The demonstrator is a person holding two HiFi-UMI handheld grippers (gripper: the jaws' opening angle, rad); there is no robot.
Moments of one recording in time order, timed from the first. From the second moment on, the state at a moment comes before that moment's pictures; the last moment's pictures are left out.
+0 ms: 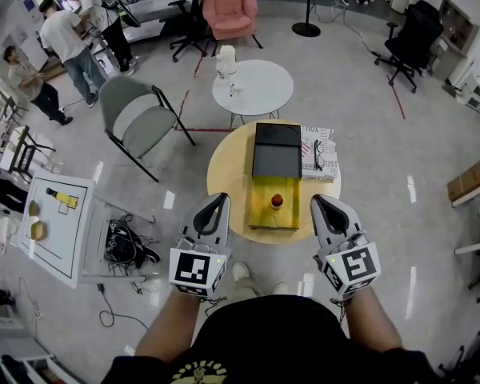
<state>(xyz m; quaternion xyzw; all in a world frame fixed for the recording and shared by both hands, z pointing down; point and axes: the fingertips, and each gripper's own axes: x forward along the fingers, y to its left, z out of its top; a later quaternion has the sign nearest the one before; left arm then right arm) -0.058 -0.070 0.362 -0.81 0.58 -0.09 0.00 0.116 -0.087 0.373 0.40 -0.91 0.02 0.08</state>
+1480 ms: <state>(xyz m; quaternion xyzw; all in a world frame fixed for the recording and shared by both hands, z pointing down) -0.112 -0.157 0.380 -0.86 0.50 -0.09 0.00 0.045 -0.149 0.383 0.48 -0.87 0.03 0.09</state>
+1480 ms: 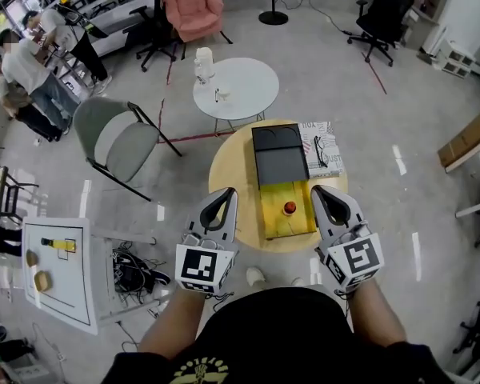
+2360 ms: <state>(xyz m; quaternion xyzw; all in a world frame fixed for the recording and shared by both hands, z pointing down) -0.127 -0.180 0.388 -0.87 0.48 -0.08 0.00 0.027 -0.162 0.390 0.49 -0.87 0.02 0.10</state>
